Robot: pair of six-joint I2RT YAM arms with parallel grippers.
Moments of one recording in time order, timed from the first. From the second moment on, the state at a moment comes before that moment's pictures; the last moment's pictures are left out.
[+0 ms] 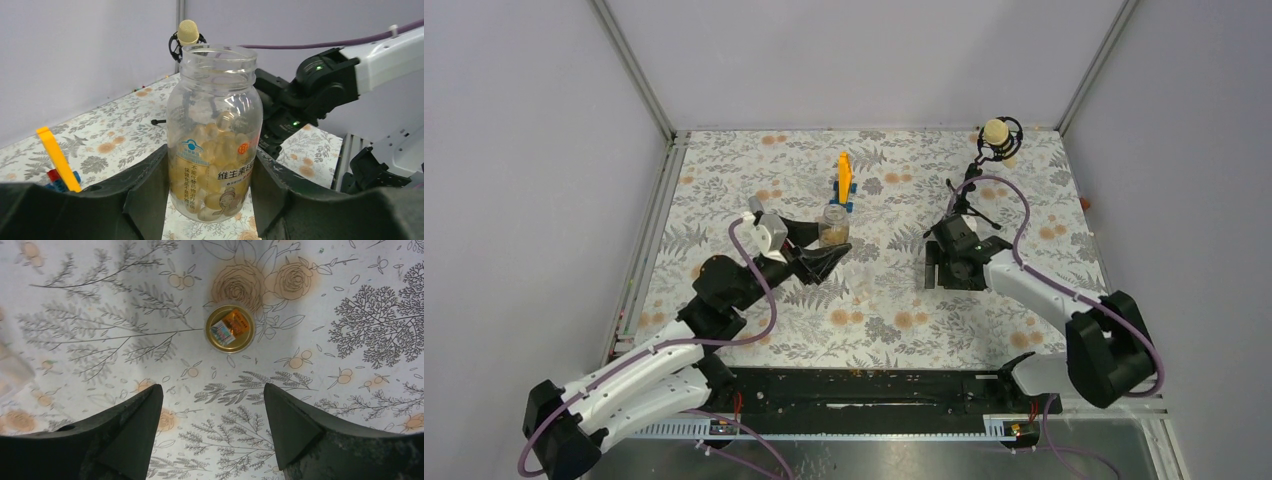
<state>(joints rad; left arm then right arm) -0.81 0.76 0.54 0.46 0.15 -0.14 0.51 1.32 0.79 -0.62 0.20 0.52</state>
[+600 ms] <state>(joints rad) -0.77 0.84 0.49 0.59 0.33 -0.26 0.49 1.54 0.81 -0.50 0.30 0.52</state>
